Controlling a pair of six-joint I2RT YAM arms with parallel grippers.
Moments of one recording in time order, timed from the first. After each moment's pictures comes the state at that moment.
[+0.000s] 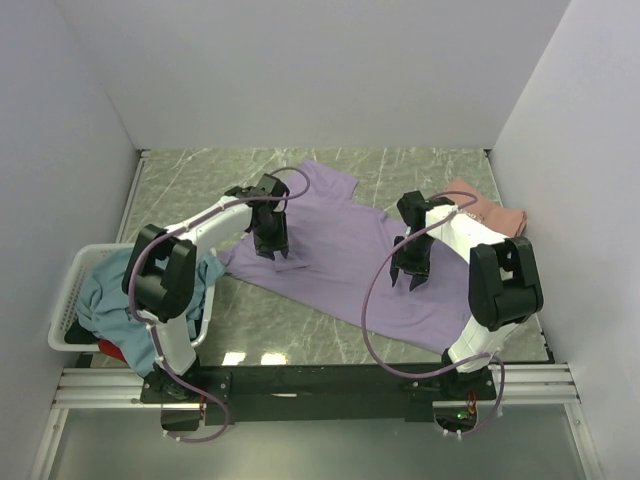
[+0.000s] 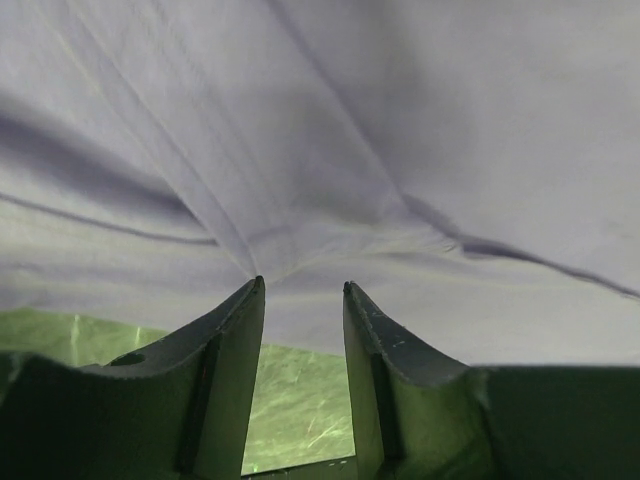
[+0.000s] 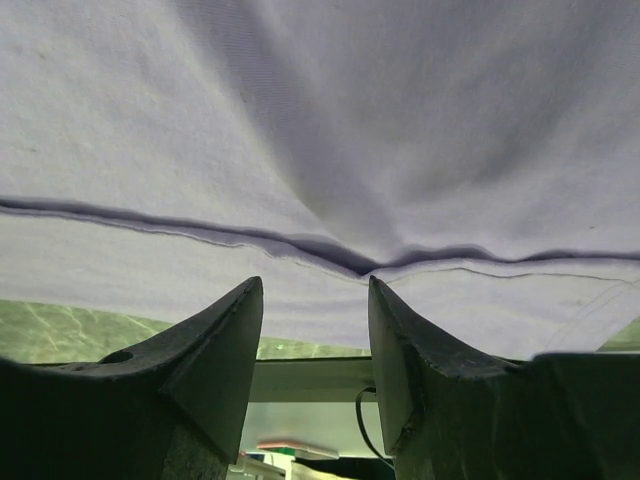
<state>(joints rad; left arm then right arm) -0.48 1.83 1.36 -0.76 0.06 -0.59 0.25 1.70 1.14 -1.02 -0.07 0.49</state>
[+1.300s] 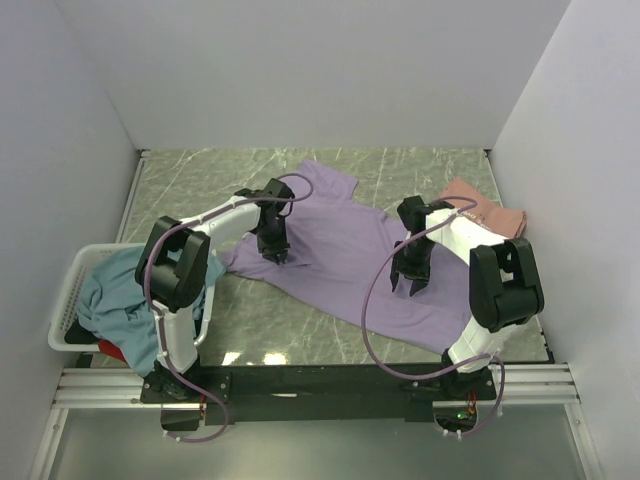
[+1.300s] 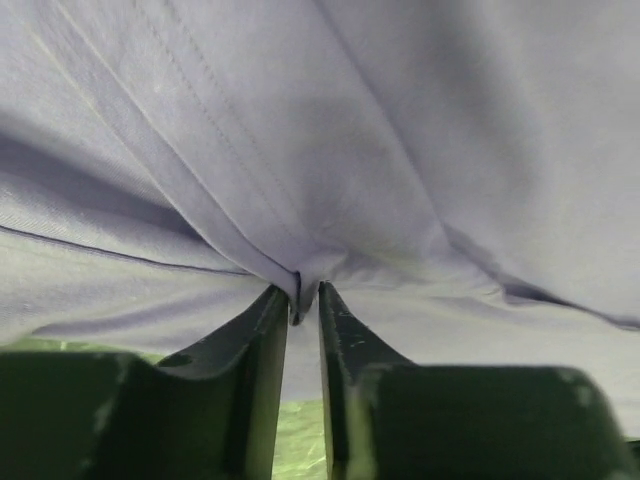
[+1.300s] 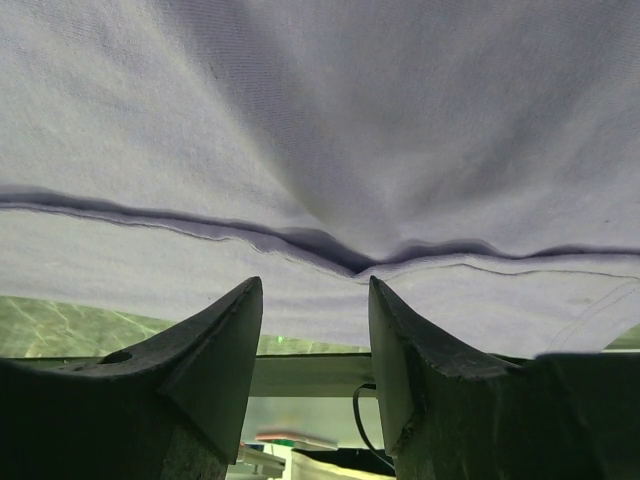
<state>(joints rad) -0.49 1.93 1.37 -0.77 0.03 -0.62 0.25 1.69 1.09 -1.01 -0.09 0.49</state>
